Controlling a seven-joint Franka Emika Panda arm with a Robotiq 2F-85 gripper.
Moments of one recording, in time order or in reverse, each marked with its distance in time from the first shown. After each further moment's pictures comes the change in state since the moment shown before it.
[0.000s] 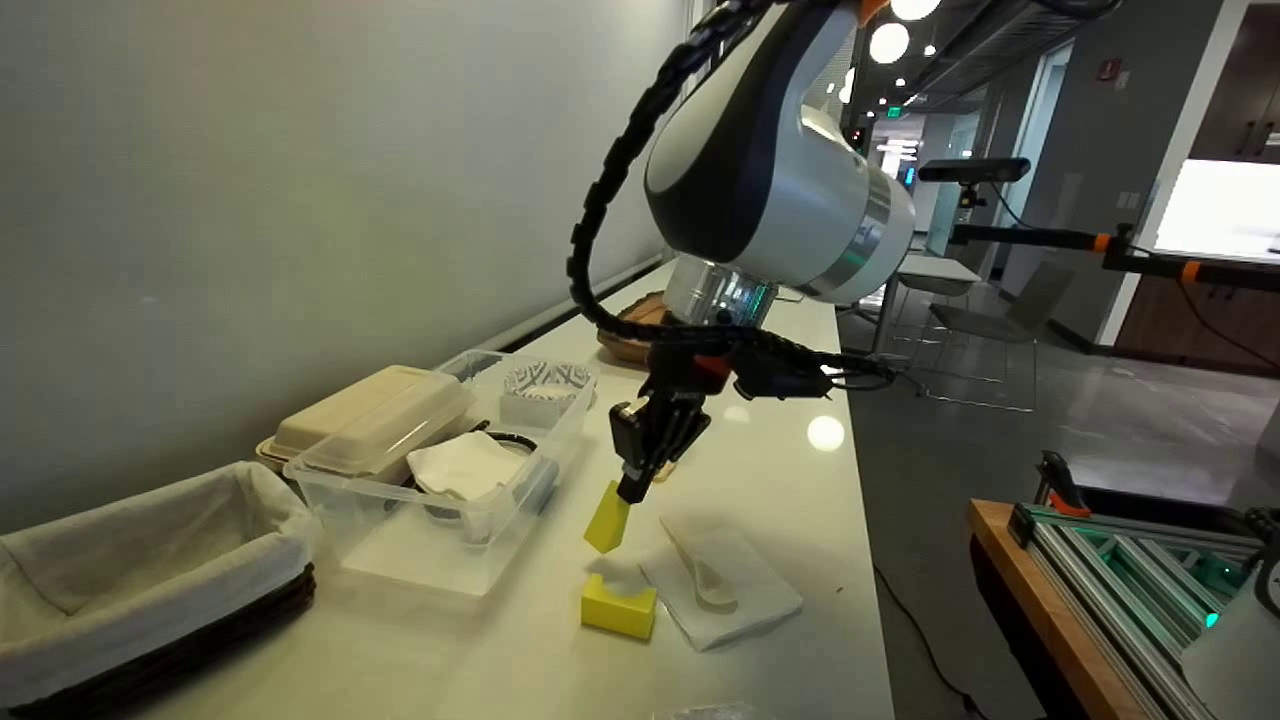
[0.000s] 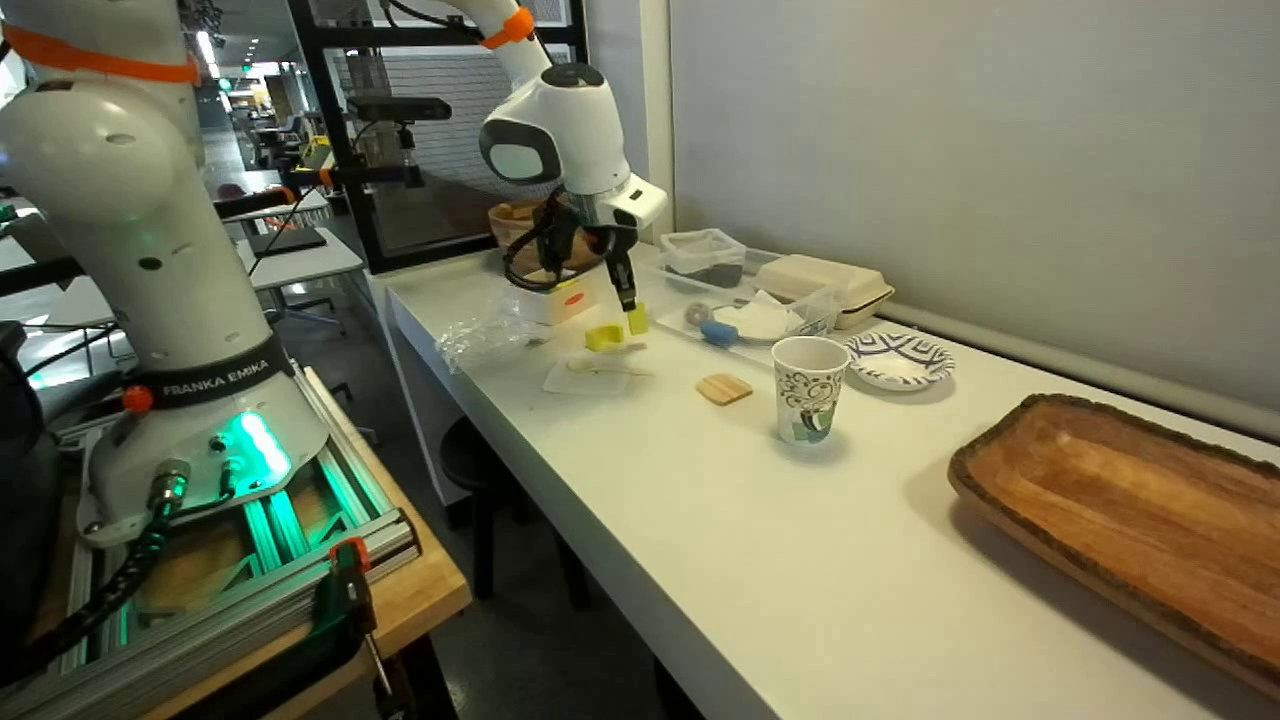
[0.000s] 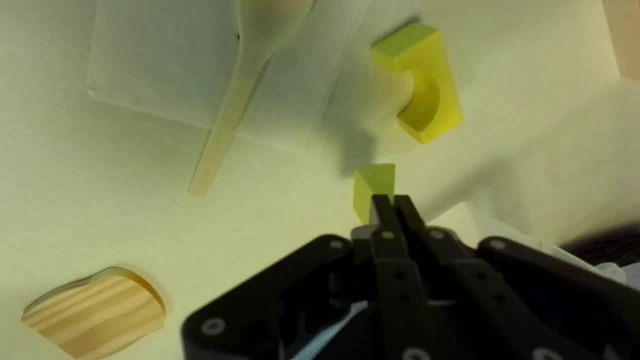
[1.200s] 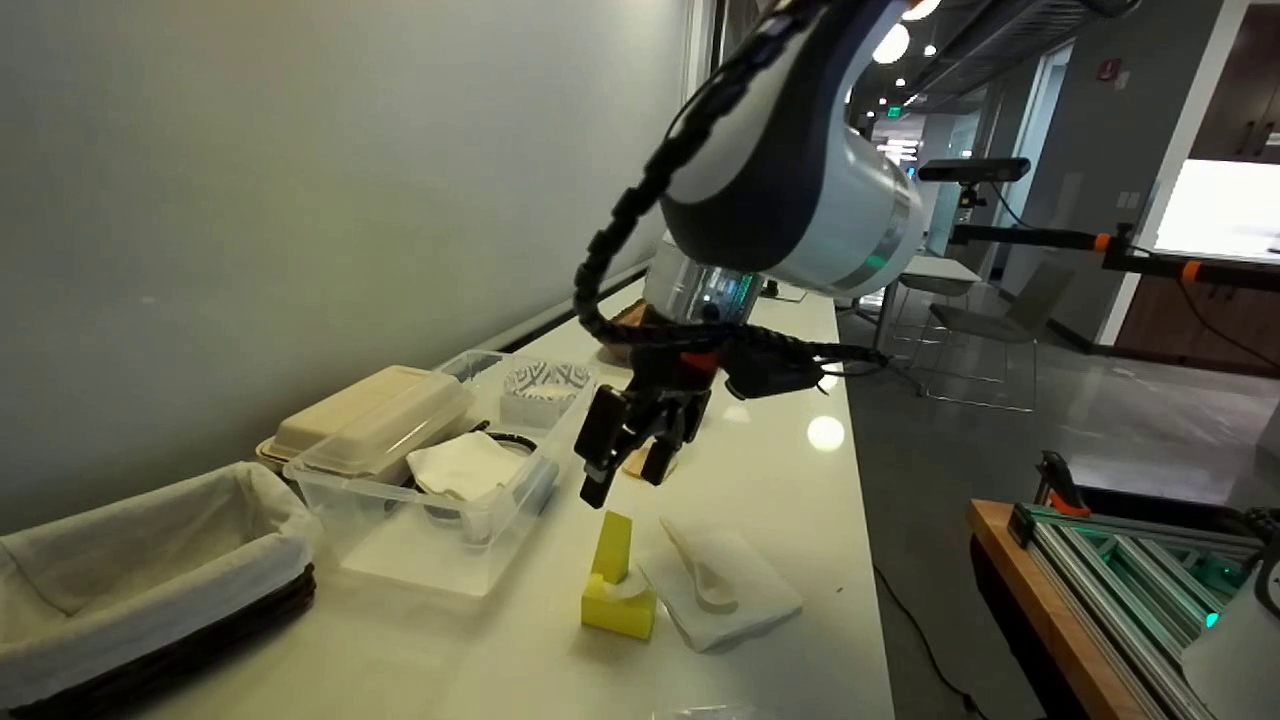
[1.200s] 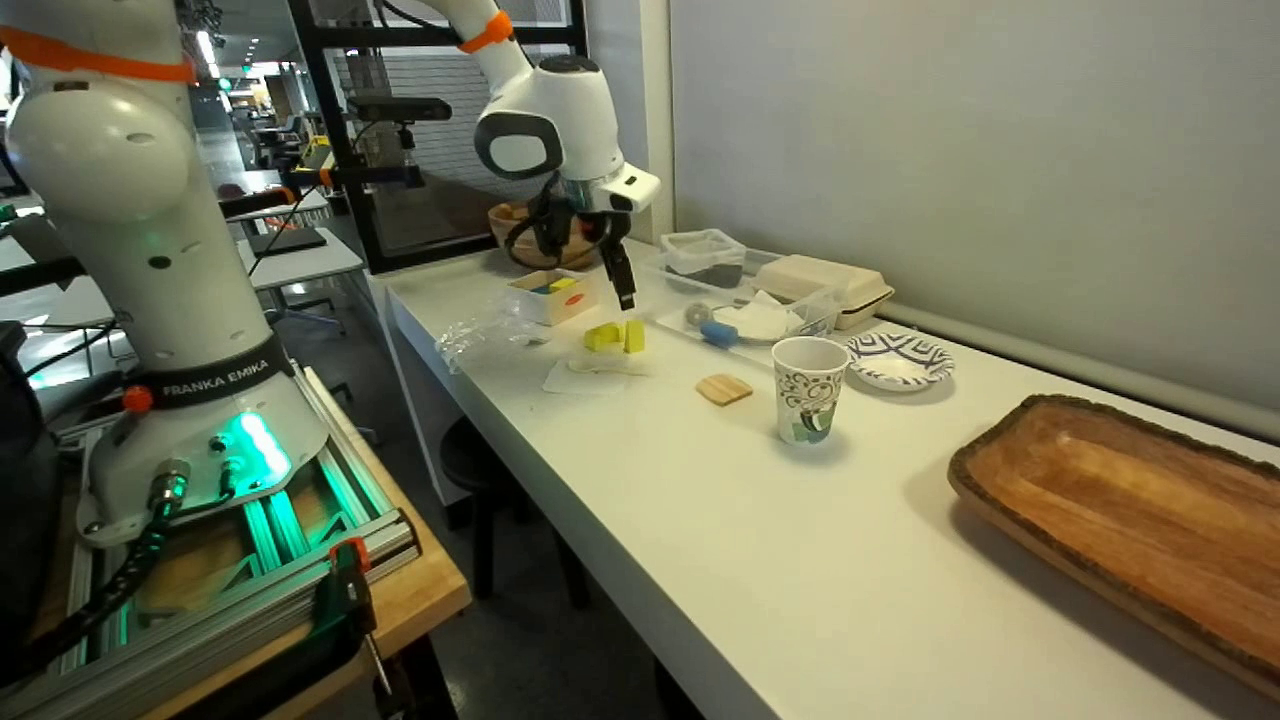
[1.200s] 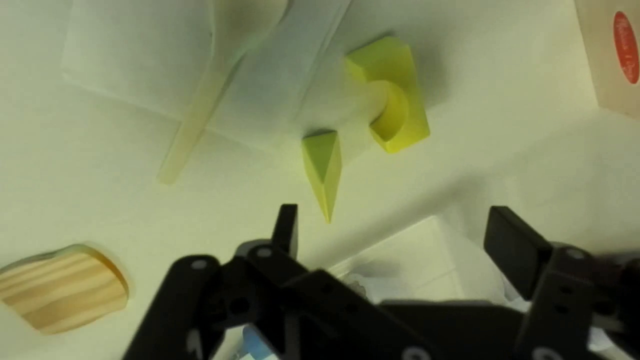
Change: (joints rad) arm 0.102 -0.029 -0.059 -0.014 -0.231 0.000 0.191
